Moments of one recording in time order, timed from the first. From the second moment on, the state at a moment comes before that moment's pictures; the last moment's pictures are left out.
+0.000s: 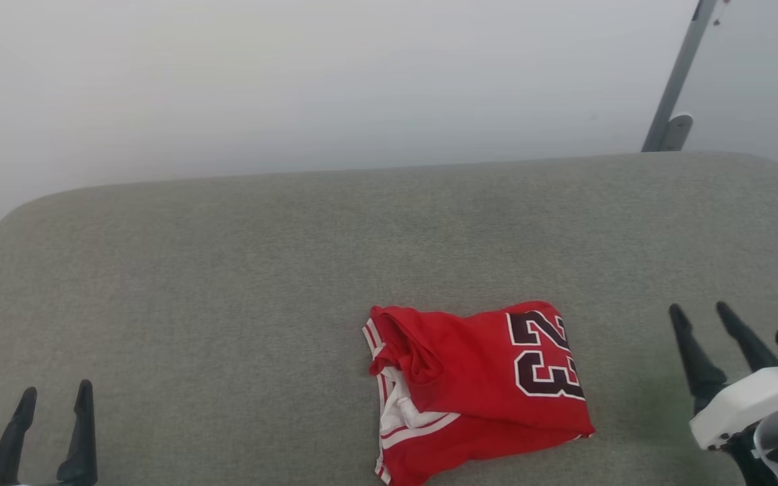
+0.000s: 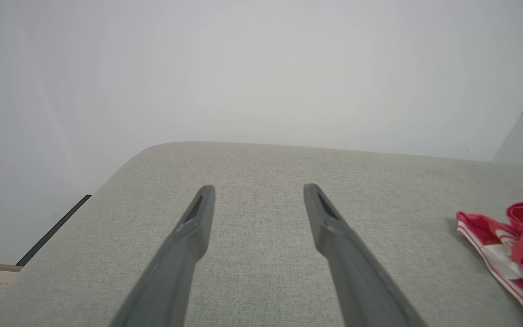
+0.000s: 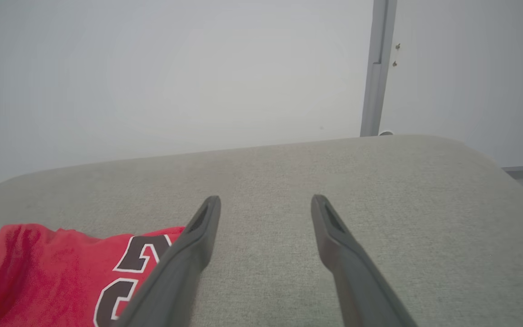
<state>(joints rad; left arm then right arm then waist) 0.14 0.35 0.16 0.18 -0.45 -0.10 -0.26 -0.16 -0.40 0.15 0.40 0.59 0.13 -0.20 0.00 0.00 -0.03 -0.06</state>
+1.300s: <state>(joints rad) -0.05 0.27 -0.03 0.26 -0.44 -0.12 -0.26 -0.39 -0.53 0.37 0.45 0.77 0.13 0.85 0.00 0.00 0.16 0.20</state>
